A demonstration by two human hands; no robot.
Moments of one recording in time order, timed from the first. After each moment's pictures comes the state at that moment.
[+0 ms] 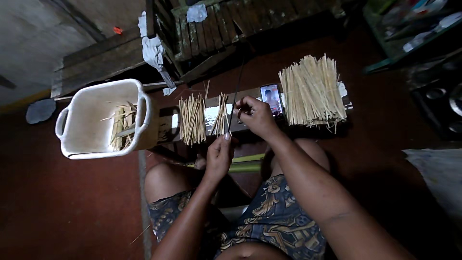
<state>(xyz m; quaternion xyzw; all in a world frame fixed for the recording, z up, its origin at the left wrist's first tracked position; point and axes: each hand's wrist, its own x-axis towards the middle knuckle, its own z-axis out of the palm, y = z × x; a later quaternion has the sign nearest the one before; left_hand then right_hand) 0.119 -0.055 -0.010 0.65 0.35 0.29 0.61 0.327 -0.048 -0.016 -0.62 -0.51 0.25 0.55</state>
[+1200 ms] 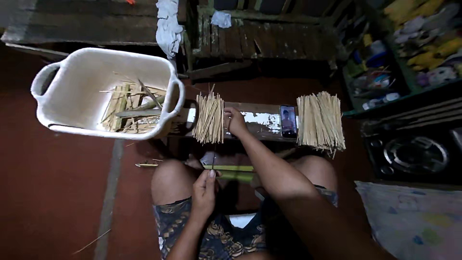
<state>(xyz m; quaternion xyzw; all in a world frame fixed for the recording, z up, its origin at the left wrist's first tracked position) -0.044 -0.075 -0.049 0.56 0.40 0.39 0.61 0.198 0.087 -0.080 -0.74 -0.43 0.36 0.36</state>
